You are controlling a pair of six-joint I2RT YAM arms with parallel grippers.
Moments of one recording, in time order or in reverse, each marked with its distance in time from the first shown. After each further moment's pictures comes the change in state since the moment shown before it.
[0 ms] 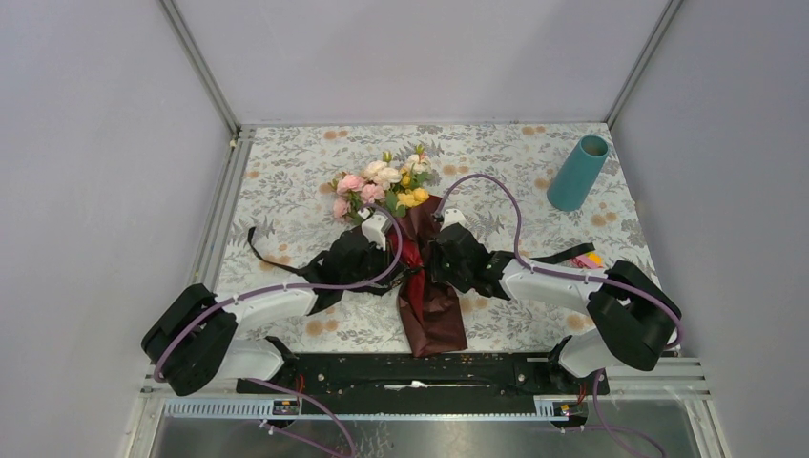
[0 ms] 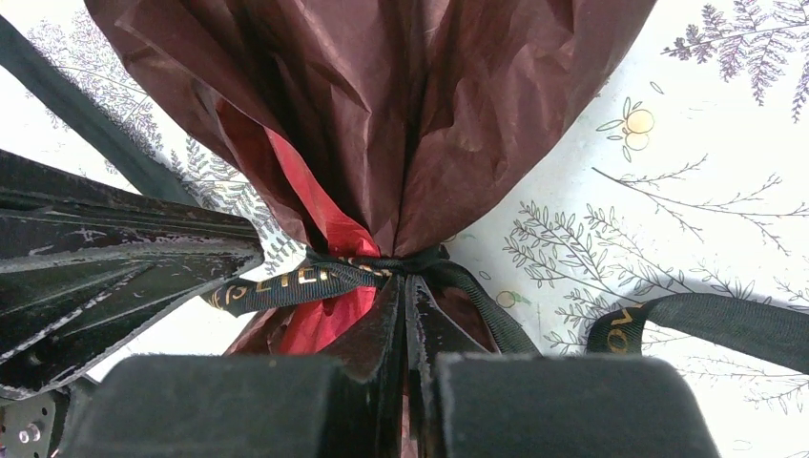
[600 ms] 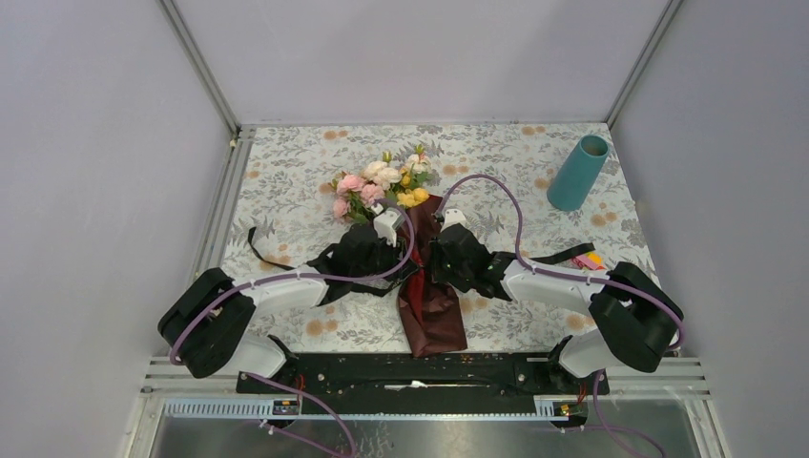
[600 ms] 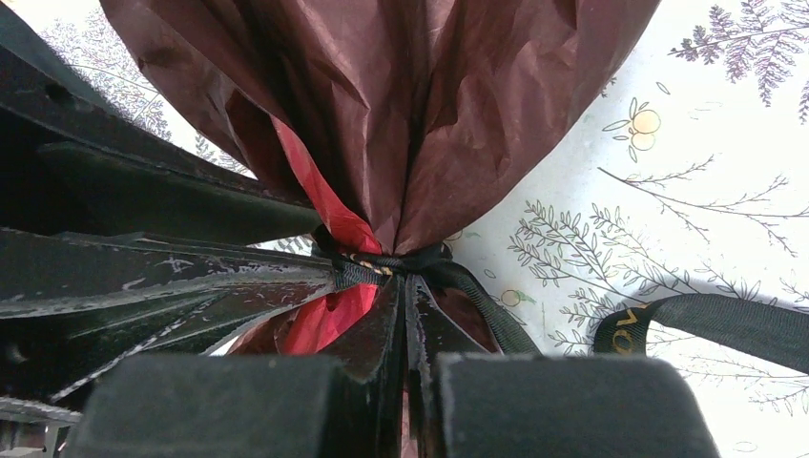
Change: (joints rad) left arm 0.000 0.106 0.063 0.038 0.076 0.037; right arm 0.000 -0.012 -0.011 0.011 -0.008 0.000
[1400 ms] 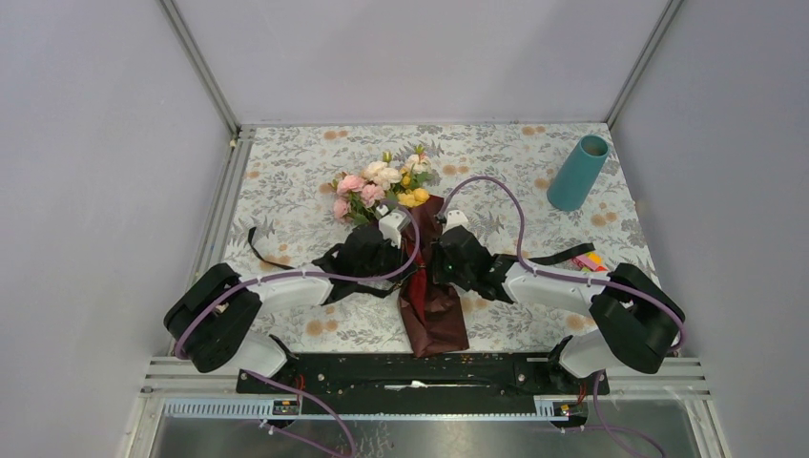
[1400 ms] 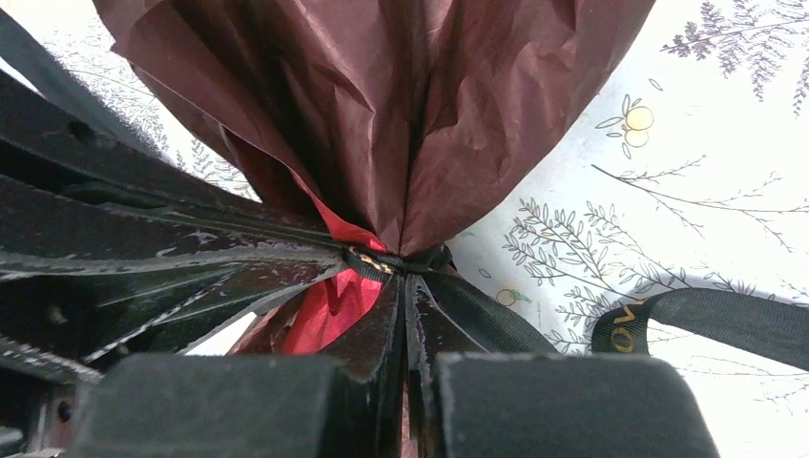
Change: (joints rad) left arm -0.016 0.046 0.020 0.000 -0.014 0.019; right arm 0.000 -0.008 -0.023 0.025 0.005 0.003
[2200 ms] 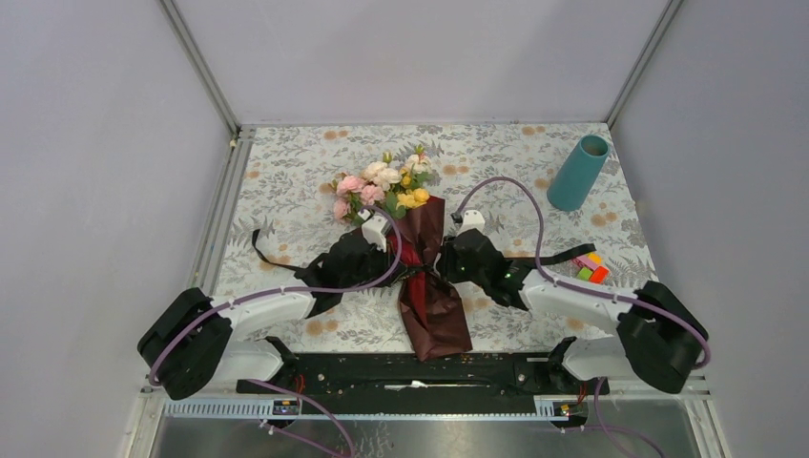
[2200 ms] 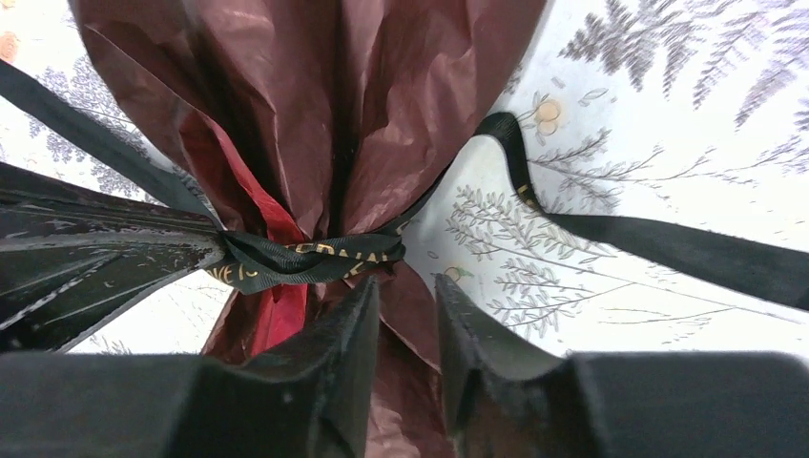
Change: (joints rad) left arm -0.006 -0.182 -0.098 -0.027 -0.079 -0.061; right arm -0.008 -0.115 -0.064 -0.033 0.089 0.019
